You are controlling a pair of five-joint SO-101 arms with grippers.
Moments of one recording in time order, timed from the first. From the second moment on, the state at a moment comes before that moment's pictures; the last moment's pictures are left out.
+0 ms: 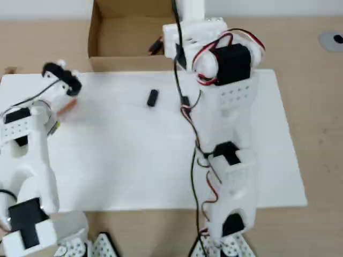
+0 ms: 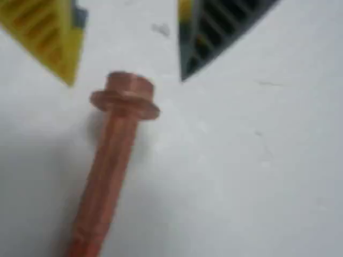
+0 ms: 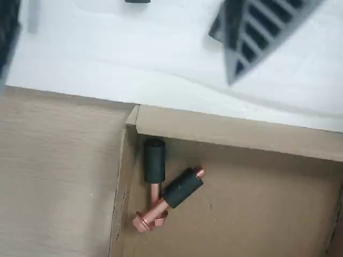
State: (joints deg) left arm -25.3 -9.3 34.8 40.8 -64.3; right arm -21.5 30.1 -86.9 101.7 -14.0
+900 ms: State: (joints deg) left arm -27.5 -9.6 35.1 39.4 43.6; right arm -21.5 30.1 -86.9 101.7 -14.0
